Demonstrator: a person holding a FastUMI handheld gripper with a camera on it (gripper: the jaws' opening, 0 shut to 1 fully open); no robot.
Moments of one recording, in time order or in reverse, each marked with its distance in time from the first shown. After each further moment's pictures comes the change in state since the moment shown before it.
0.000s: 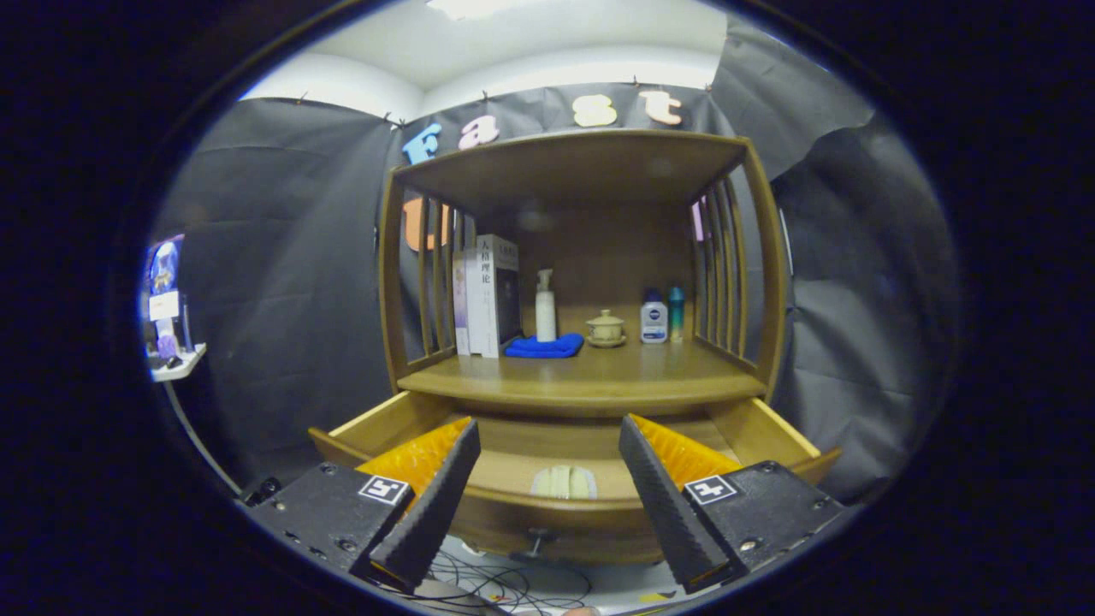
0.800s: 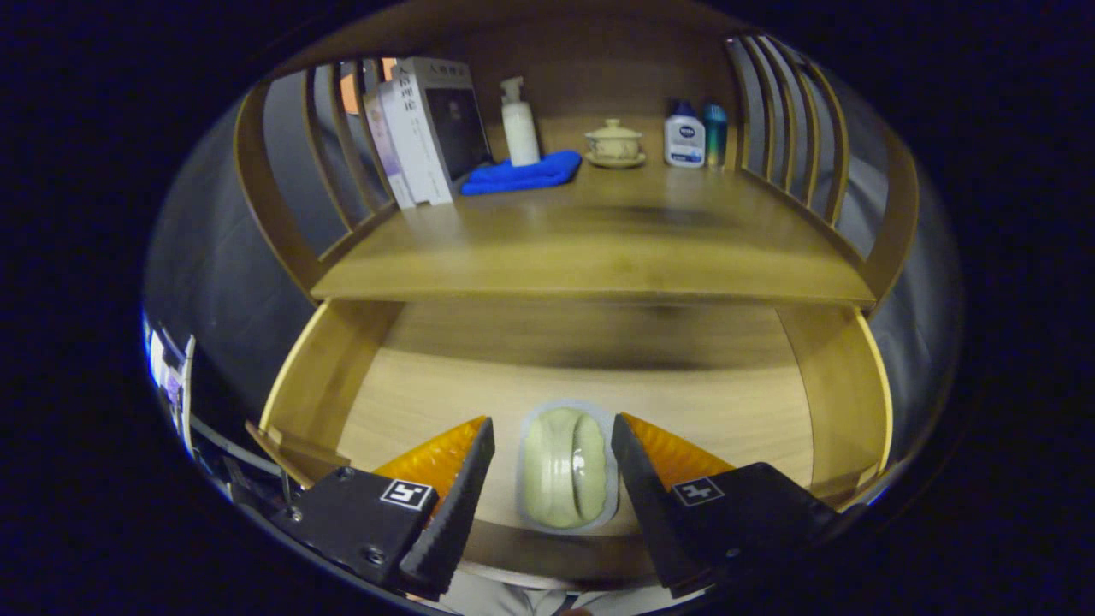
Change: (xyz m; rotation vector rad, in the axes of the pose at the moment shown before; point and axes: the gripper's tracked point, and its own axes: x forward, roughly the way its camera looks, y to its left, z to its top) arm 0.102 -0.018 -0.097 0.104 0.704 -0.046
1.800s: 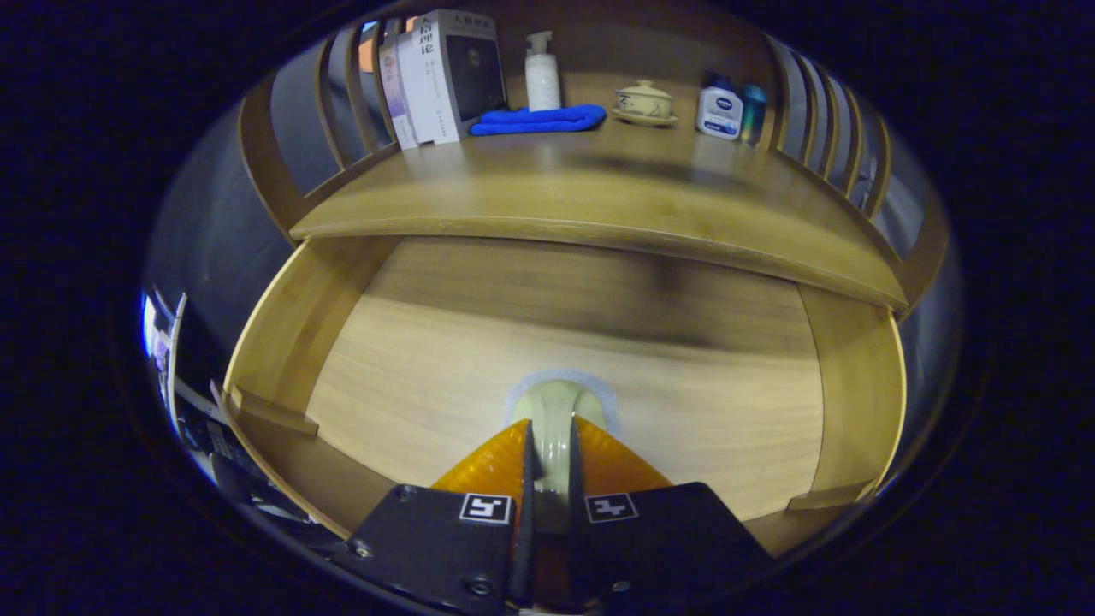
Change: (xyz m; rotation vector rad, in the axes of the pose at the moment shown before) arm 0.019 0.001 -0.024 -0.100 0.103 -0.014
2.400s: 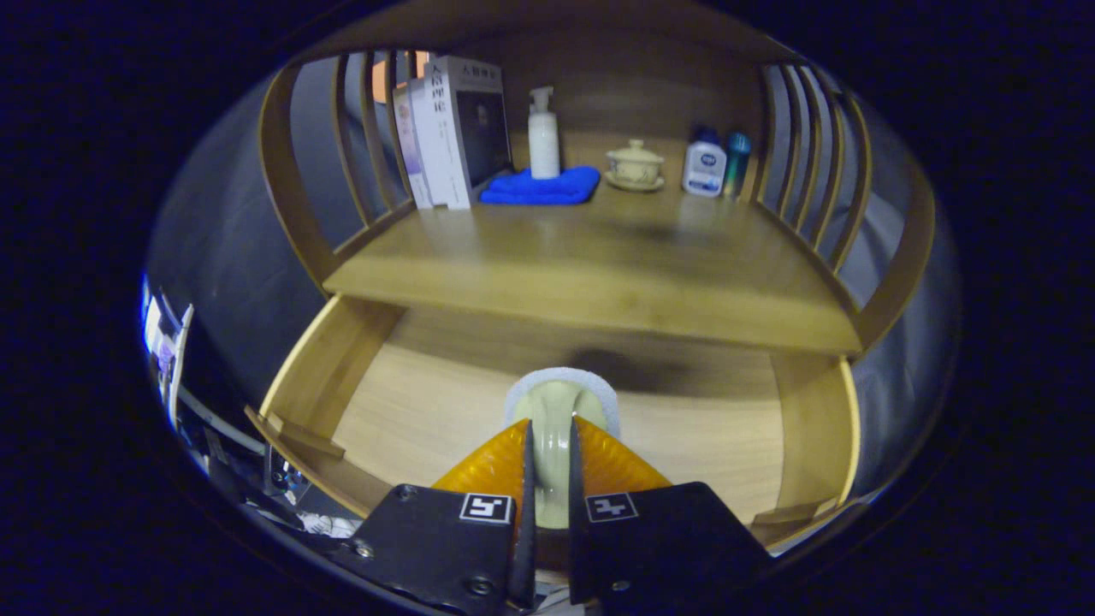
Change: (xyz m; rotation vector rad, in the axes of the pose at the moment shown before) arm -0.063 -0.005 0.052 -0.033 -0.201 -0.016
